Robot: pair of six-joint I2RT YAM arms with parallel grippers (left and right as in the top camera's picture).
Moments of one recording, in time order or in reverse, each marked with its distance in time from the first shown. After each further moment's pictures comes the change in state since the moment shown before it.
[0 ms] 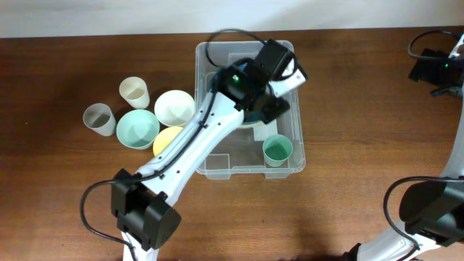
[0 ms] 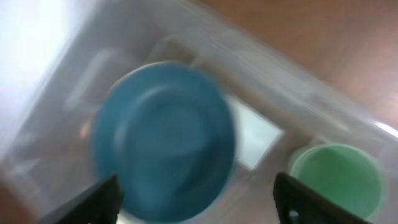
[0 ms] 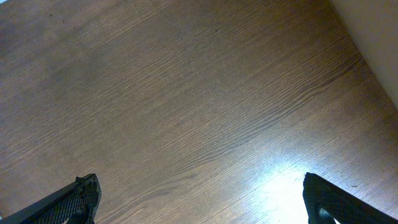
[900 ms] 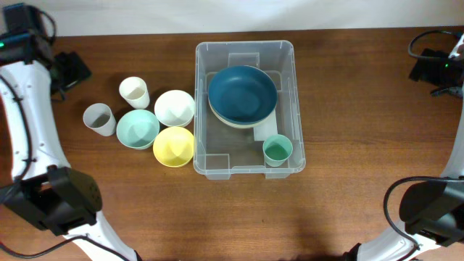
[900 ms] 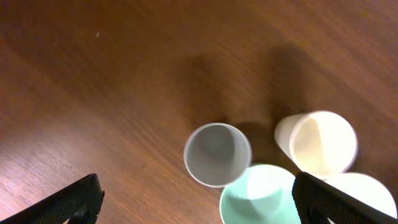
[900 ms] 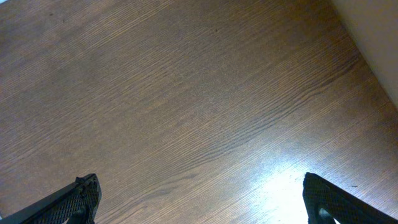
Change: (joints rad) left arm 0.993 0.018 0.113 -0.301 -0.027 -0.642; right arm 0.000 0.000 0.000 0.000 0.000 0.000
